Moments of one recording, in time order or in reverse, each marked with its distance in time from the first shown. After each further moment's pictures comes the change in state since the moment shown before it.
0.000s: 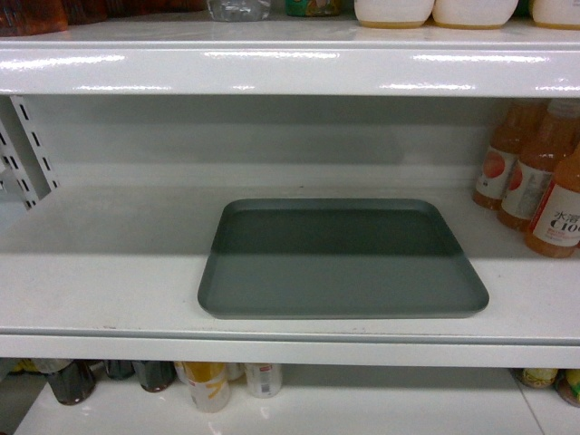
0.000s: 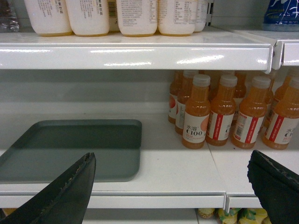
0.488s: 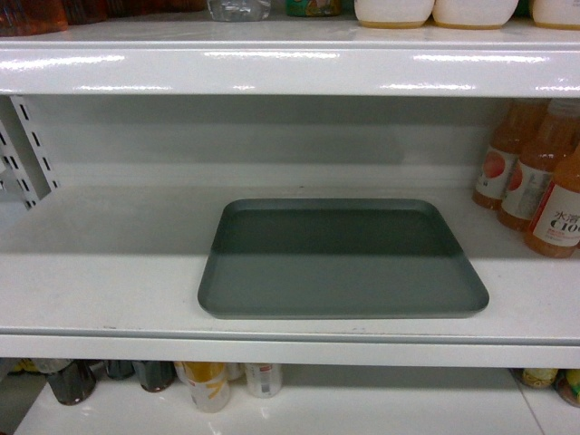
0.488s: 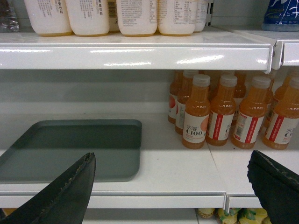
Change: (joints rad) left arm 0.000 0.000 0.000 0.000 0.000 0.000; right arm 0.000 0.000 0.000 0.000 0.000 0.000
